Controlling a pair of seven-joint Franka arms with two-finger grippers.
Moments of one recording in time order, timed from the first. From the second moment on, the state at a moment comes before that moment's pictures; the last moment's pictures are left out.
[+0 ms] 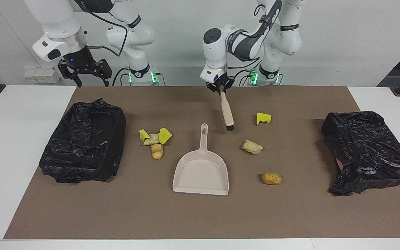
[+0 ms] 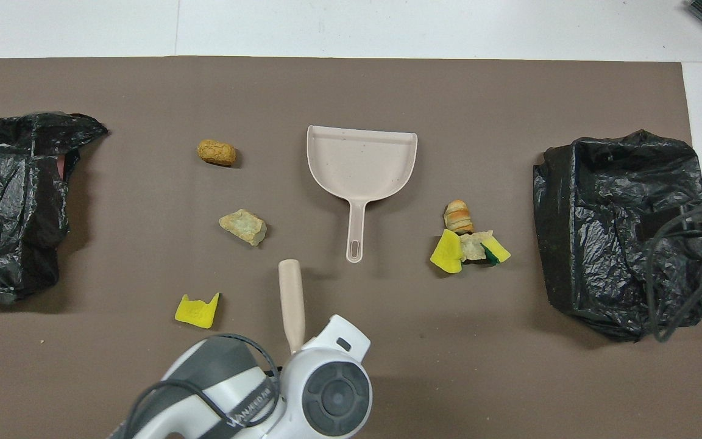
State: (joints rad) left arm -0.96 -0.10 0.10 -2.24 0.07 1.88 -1.00; right arm 0.14 -0.09 -0.13 -1.65 -0.03 1.53 -0.02
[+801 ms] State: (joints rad) left arm -0.71 -0.17 0.10 -2.34 0.08 1.66 -1.30; right arm 0.20 0.17 0.20 -1.72 0.00 1.90 0.49
